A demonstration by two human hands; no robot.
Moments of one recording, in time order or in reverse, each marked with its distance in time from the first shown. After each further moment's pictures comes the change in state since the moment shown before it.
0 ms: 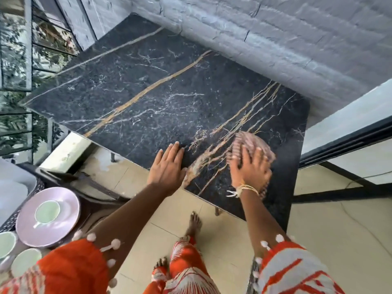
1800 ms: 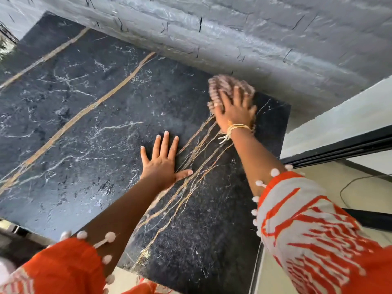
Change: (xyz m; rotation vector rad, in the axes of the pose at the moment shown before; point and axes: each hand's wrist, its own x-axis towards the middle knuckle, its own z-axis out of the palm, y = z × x) left_hand 0.227 0.117 0.016 0.087 -0.265 -0.059; right_hand 0.345 -0.006 -0.061 -0.010 -0.080 -0.242
